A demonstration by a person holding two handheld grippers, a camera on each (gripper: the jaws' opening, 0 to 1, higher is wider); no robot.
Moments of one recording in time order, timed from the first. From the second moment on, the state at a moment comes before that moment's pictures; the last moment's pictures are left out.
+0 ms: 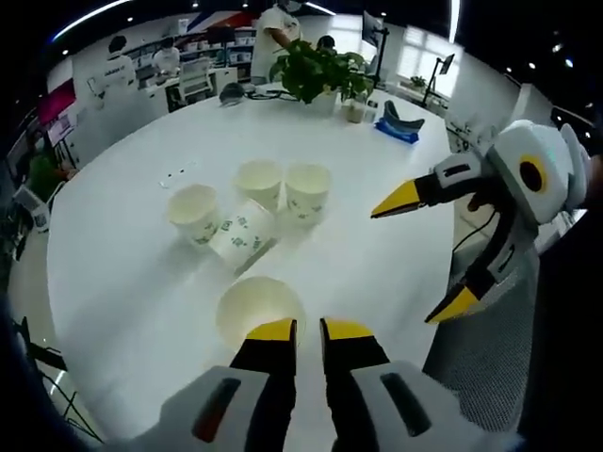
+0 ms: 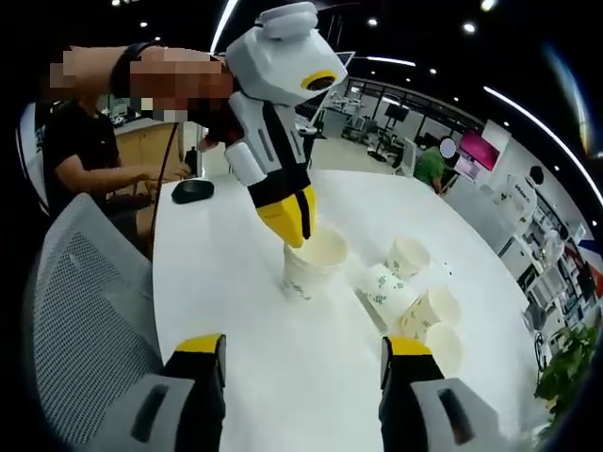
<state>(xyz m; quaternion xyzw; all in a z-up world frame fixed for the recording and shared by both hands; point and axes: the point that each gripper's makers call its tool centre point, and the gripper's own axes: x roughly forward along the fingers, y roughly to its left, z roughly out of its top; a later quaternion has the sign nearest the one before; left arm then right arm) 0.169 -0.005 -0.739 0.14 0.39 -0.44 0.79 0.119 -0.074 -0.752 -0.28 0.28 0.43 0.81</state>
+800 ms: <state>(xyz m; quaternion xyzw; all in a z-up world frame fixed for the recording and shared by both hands) 0.157 0.022 -0.719 0.03 0.32 -0.38 0.87 0.132 -0.089 -0.752 -0.22 0.29 0.40 0.84</state>
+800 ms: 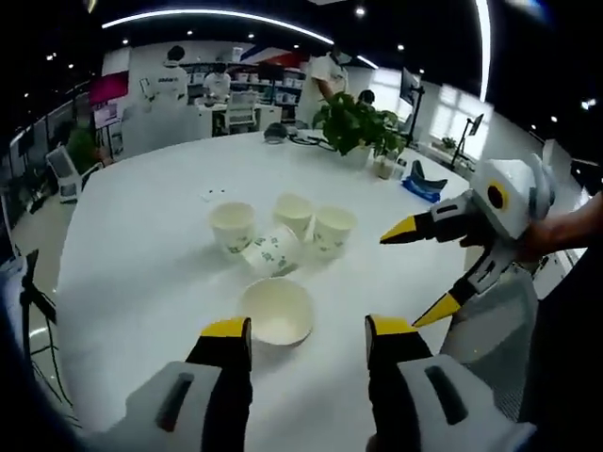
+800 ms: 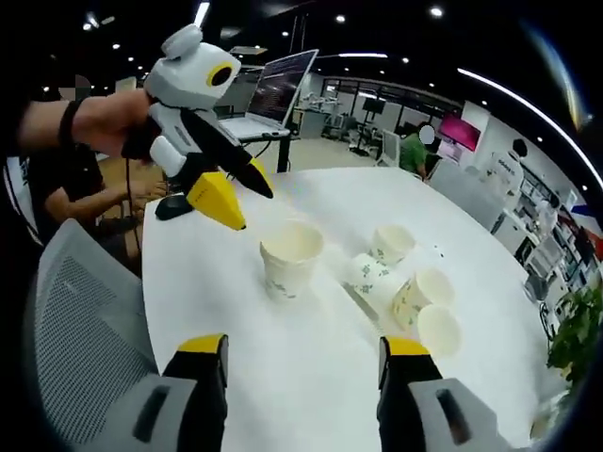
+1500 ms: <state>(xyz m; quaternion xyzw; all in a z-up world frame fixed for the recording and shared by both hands) 0.133 0.044 -0.722 0.00 0.31 -0.35 0.88 0.175 -0.115 -0.745 -0.20 0.30 0.36 0.86</state>
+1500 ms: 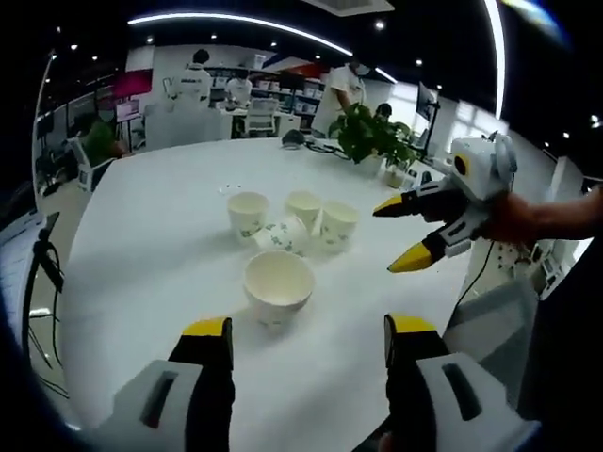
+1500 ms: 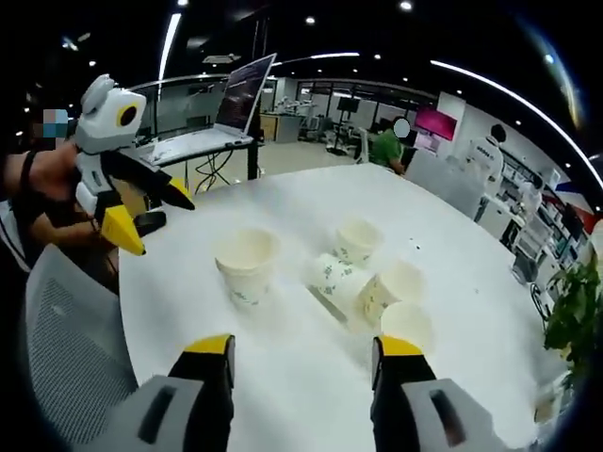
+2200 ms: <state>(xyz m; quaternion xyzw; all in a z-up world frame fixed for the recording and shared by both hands) 0.126 0.054 -0.713 0.01 0.29 -0.35 0.89 0.257 -0.141 -0.768 -0.21 0.35 0.33 0.85</state>
